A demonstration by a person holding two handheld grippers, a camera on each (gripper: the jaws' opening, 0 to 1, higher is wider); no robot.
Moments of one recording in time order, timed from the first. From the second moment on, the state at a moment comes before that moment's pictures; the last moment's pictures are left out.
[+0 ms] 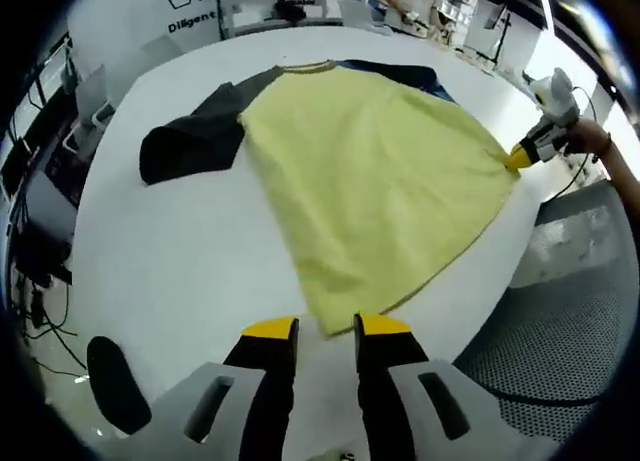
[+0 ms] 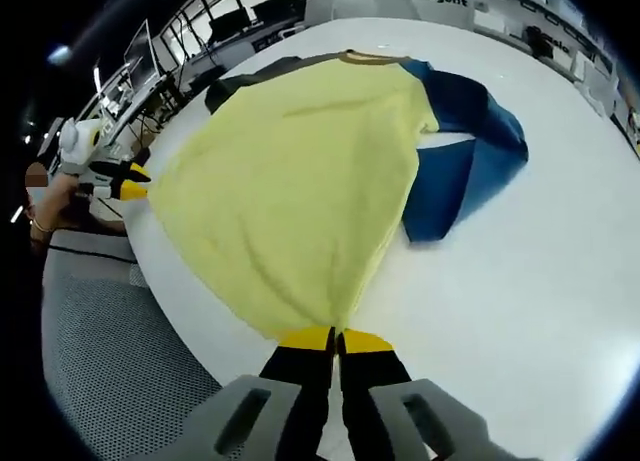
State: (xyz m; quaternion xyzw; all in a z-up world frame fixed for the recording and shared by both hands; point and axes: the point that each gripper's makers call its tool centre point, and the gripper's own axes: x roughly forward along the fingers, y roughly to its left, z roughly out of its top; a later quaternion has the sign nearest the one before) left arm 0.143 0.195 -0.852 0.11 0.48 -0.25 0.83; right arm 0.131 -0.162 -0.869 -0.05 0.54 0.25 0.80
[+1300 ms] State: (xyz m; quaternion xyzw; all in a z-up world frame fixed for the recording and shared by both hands) left arm 0.126 0.173 -0.867 0.09 0.54 -0.22 0.81; right arm 0.135 -0.182 -0.871 -0.07 0.54 0.22 0.81
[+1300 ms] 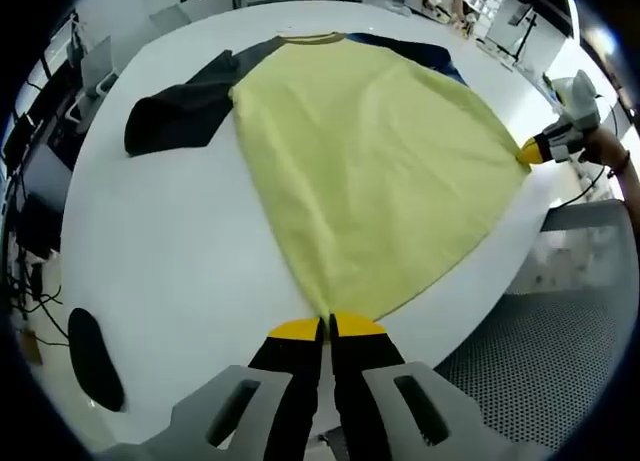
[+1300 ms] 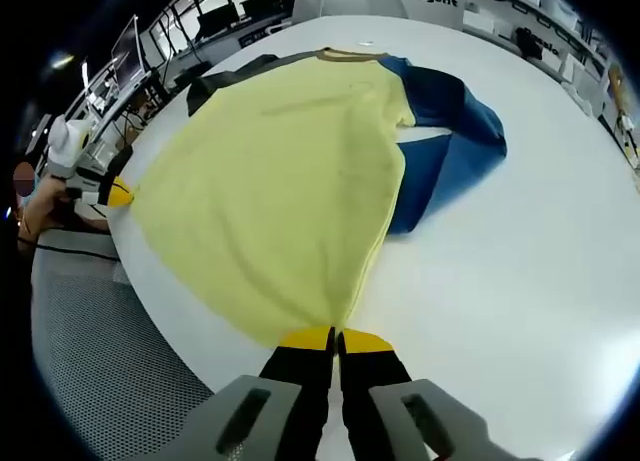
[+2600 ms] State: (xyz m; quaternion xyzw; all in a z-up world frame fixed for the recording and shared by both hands) left arm 0.155 0.164 -0.824 0.01 0.40 -0.23 0.89; right arm 0.222 -0.186 -0.796 0.07 0.36 0.16 0.92
